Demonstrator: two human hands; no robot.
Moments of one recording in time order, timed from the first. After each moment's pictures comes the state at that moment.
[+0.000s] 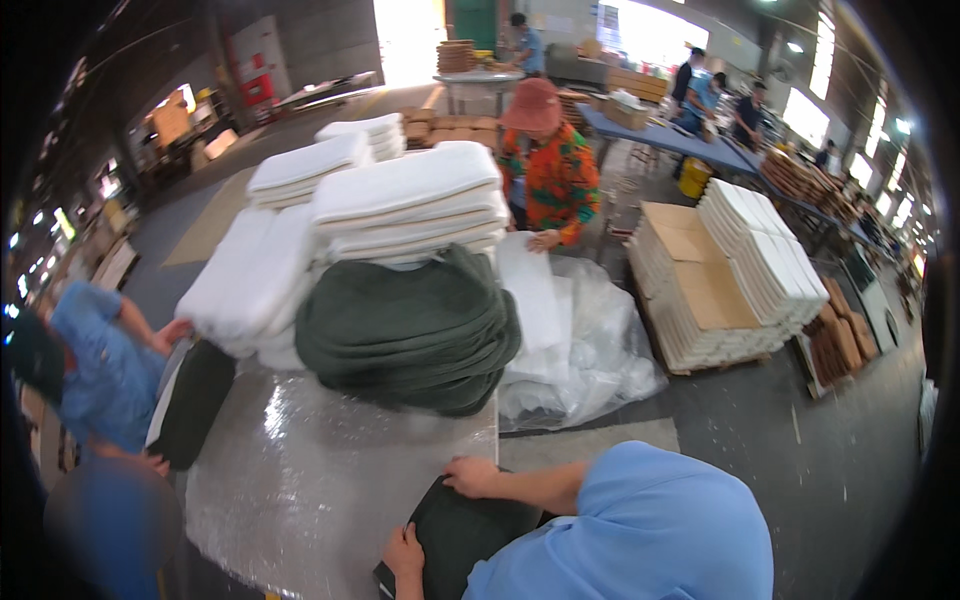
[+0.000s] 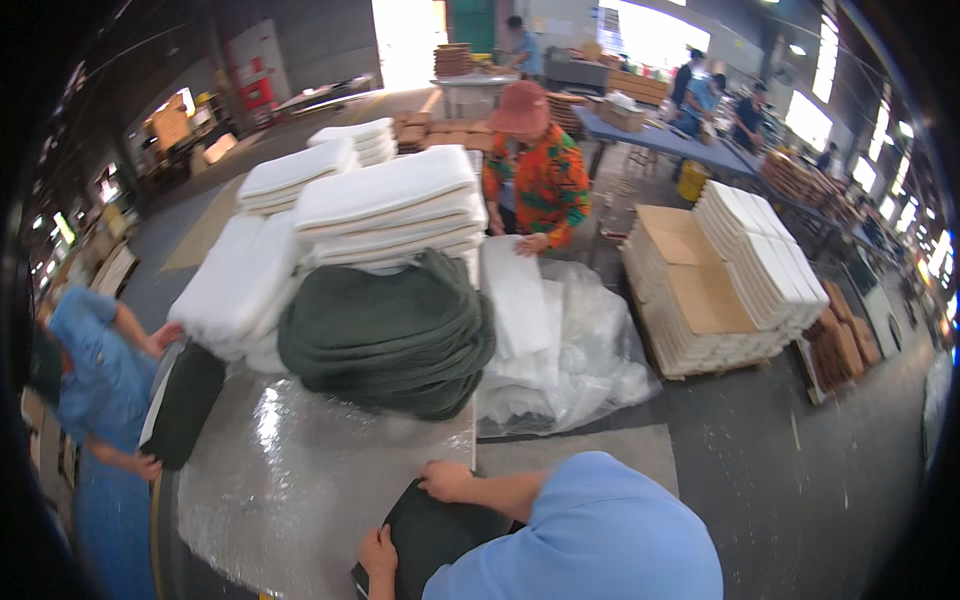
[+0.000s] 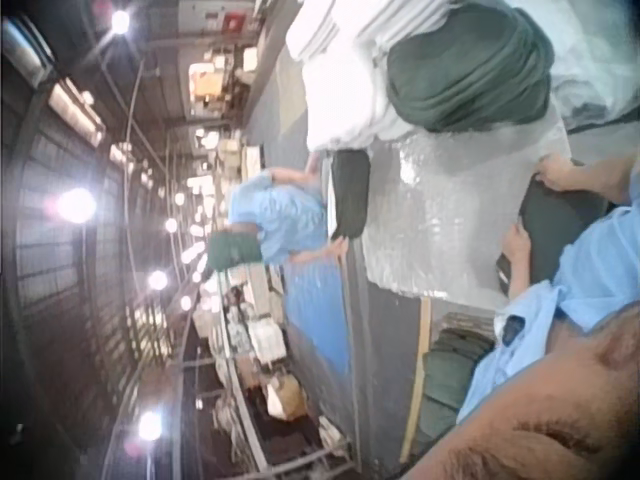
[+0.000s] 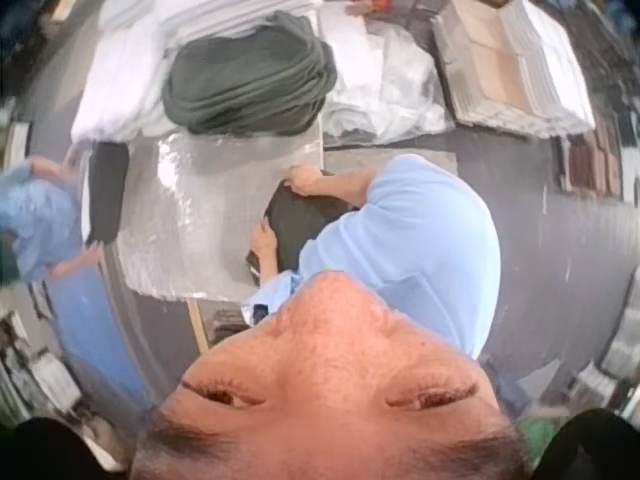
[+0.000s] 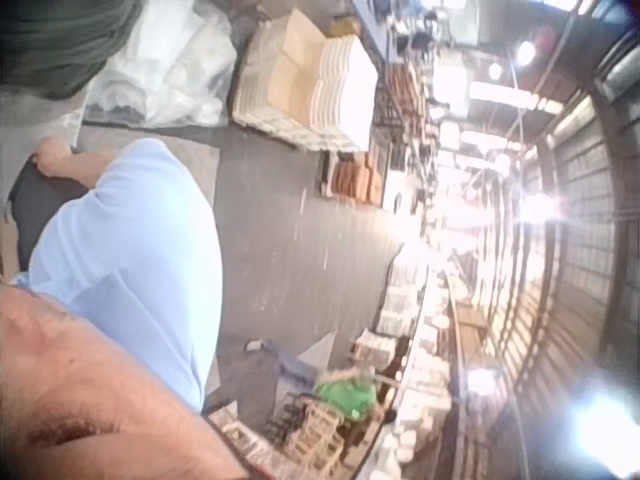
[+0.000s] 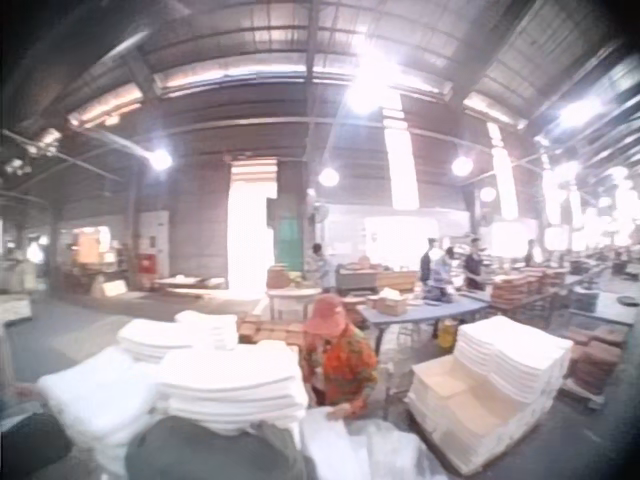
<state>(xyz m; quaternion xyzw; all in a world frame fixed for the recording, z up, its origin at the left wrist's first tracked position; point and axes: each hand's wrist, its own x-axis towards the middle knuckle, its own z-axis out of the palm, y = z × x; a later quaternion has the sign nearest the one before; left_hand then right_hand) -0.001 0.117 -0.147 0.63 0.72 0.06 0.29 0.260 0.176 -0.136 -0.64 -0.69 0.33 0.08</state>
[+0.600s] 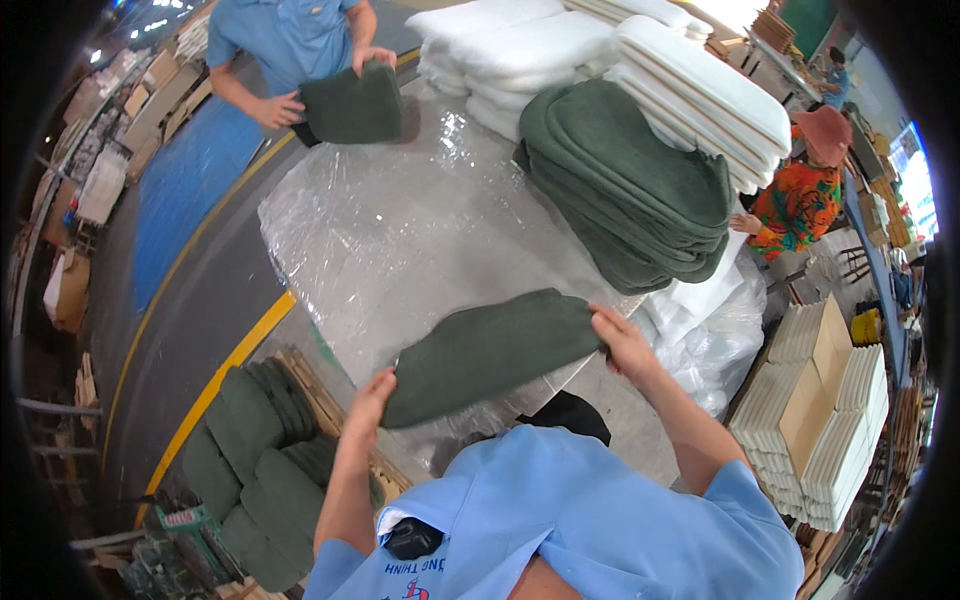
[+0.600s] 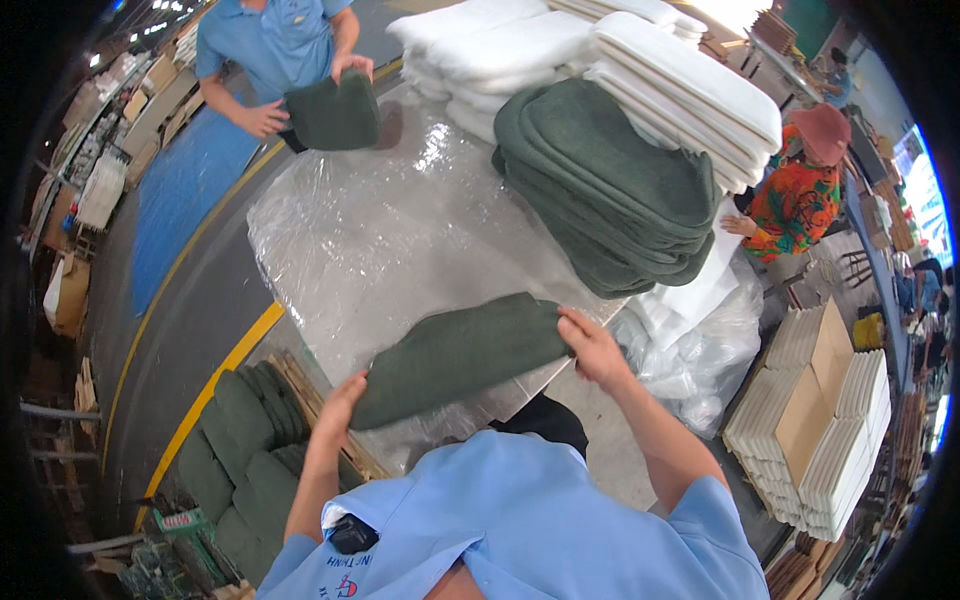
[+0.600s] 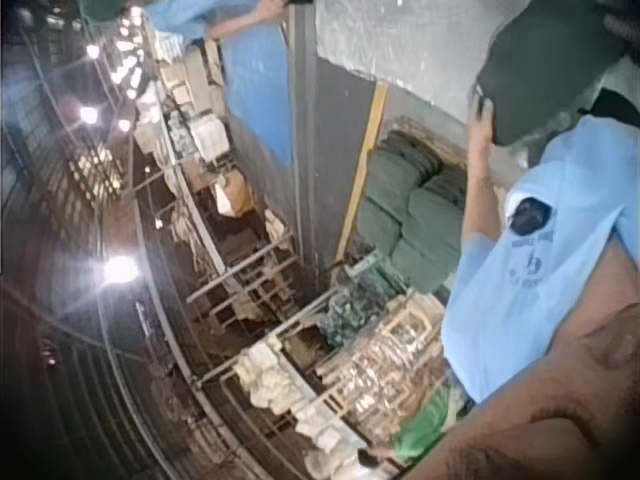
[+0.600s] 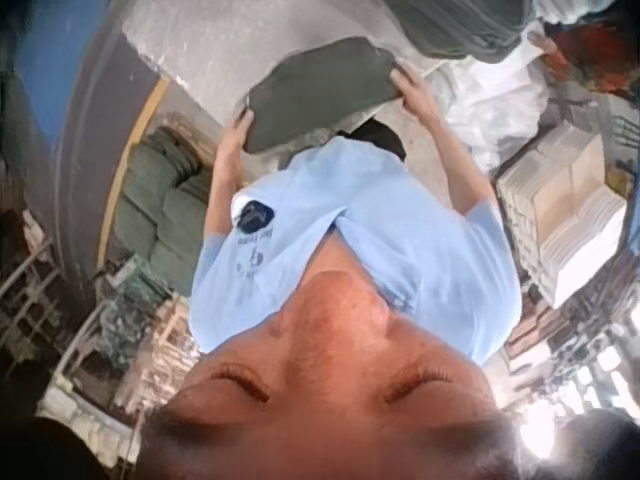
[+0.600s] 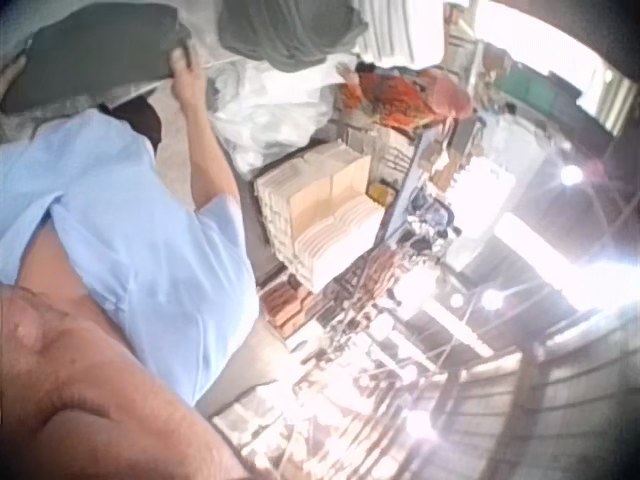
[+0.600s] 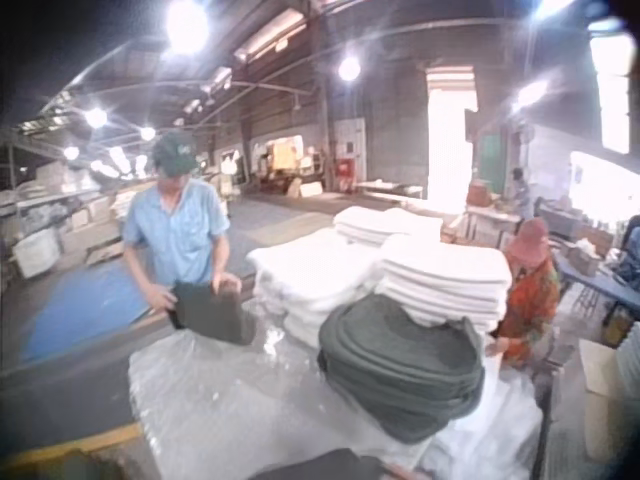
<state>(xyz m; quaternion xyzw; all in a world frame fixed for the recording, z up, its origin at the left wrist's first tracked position) -0.132 -0.039 -0.096 0.23 0.73 0.38 0.52 0.306 0.163 -0.039 -0.58 -0.49 0.62 0.19</state>
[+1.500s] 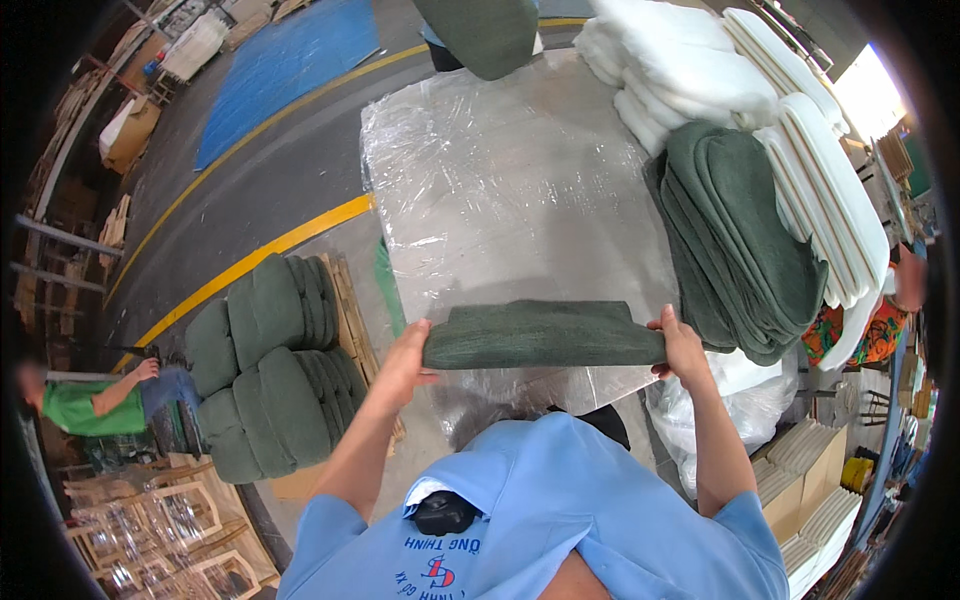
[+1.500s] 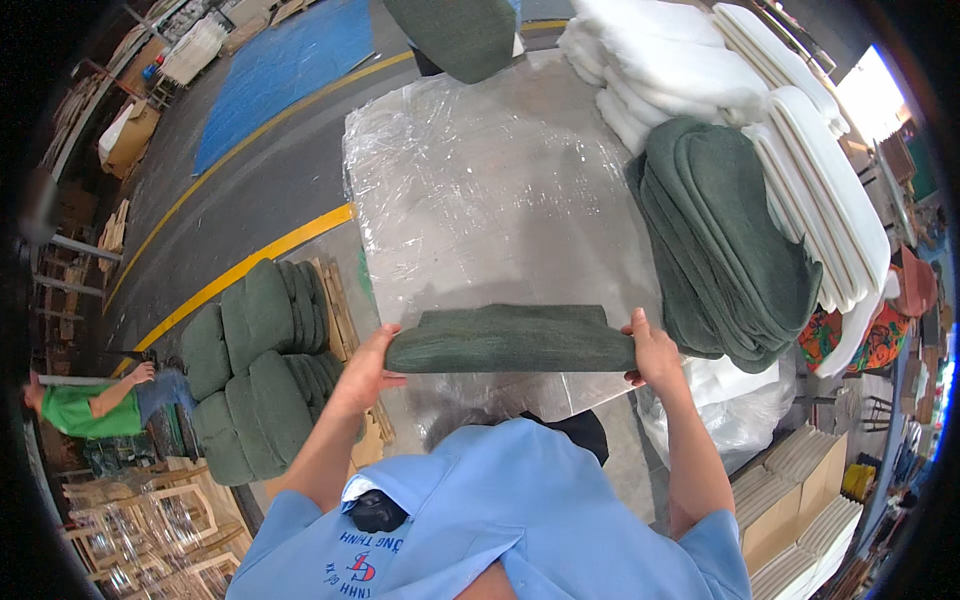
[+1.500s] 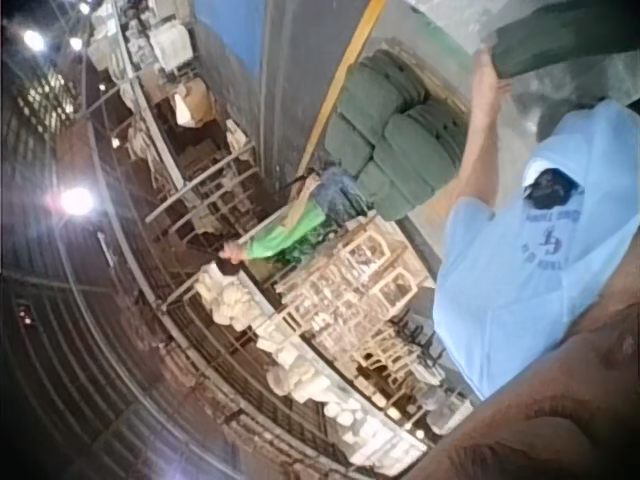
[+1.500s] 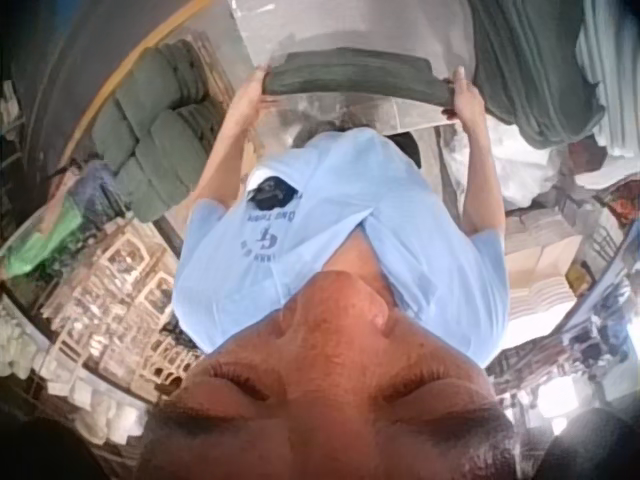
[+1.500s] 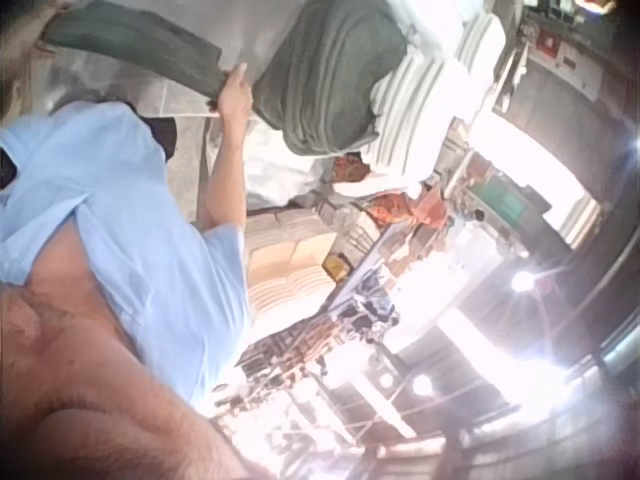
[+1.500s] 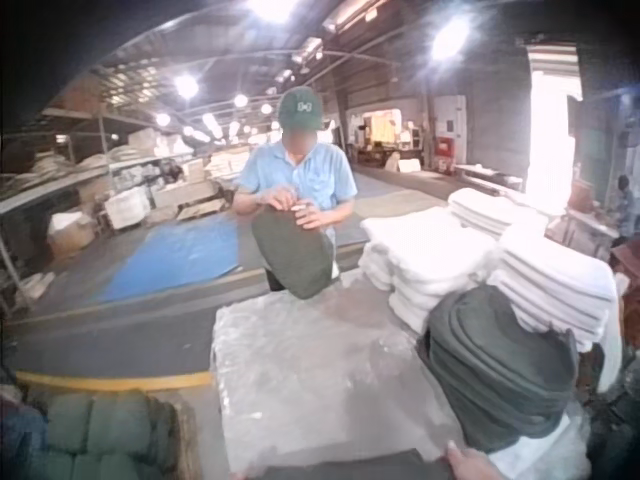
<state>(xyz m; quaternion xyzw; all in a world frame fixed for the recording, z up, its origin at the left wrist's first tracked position) -0.117 -0.040 -0.029 -0.01 0.73 0.47 0.49 0.238 0.231 -0.008 -0.64 -0.57 0.52 -0.01</state>
